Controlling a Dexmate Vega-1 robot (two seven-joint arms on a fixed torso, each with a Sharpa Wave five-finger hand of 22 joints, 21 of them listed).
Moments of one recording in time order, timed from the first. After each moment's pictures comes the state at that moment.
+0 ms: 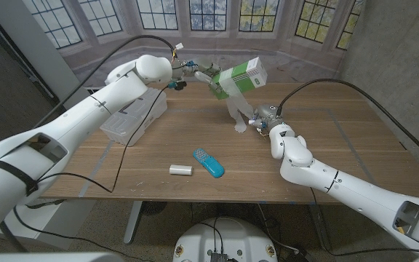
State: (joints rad) left arm 0.29 0.71 0.72 -1.64 0.03 0.14 -0.46; left_hand 1.15 0.01 0.44 -0.16 0.31 0.56 -0.07 0.59 0.23 0.53 -0.16 0.58 0.65 0.48 -0.08 0.21 0.35 0.28 0.05 0.23 0.19; right arm -0.67 -0.68 -0.92 -1.88 -0.73 -0.84 0.00; right_hand 1.17 0.08 0.22 -0.16 0.18 1.01 -0.15 0.25 0.22 1.01 -0.16 0.33 0.30 0.85 -0.10 0.25 0.30 0.78 -0.09 0.21 0.17
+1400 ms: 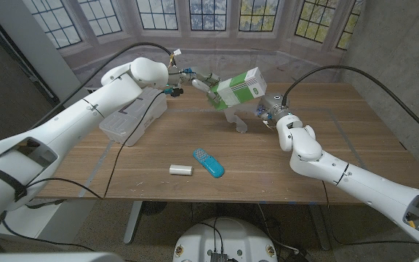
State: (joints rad) left arm 0.32 0.76 0.71 -1.71 -0.04 0.17 -0.55; left_hand 1.15 0.01 0.44 -0.16 0.31 0.56 -0.07 0.59 0.23 0.53 -0.16 0.59 0.65 0.48 -0.08 0.21 0.35 0.28 0.05 0.23 0.19; right arm -0.66 -0.74 -0.88 -1.89 -0.85 -0.75 0.07; right_hand 1.17 0.08 0.22 -0.16 0.18 1.01 -0.15 0.25 0.22 1.02 -0.17 0.33 0.30 0.86 -0.11 0.25 0.30 0.78 -0.09 0.21 0.17
